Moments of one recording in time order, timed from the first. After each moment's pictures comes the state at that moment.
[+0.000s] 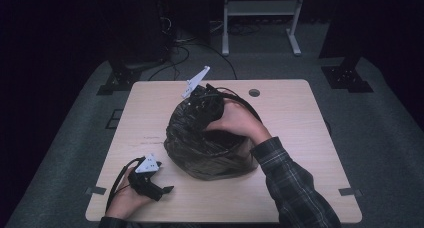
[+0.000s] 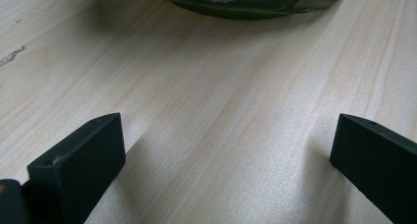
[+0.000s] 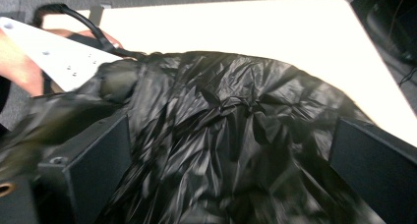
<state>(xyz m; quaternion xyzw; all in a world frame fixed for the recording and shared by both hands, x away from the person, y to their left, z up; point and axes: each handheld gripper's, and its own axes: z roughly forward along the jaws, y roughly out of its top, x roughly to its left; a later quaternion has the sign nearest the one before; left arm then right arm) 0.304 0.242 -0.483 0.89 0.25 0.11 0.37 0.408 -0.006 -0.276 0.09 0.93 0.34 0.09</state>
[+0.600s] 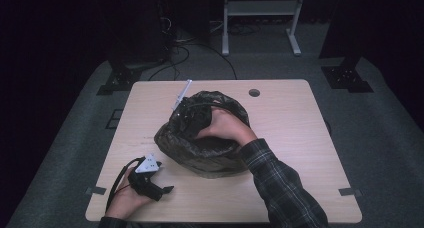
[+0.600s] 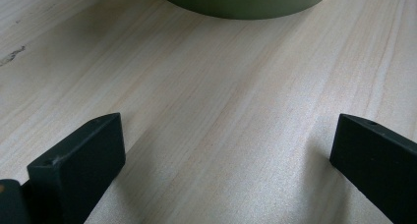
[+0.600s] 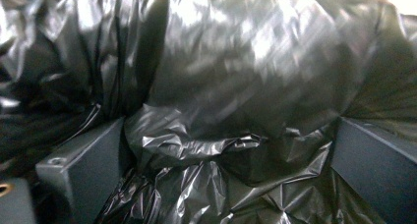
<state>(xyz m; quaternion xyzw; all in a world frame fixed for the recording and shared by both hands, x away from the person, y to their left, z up) 0.304 0.242 -0.483 0.89 0.25 0.11 0.37 0.425 0.028 -0.324 0.10 0.96 0.26 0.06</state>
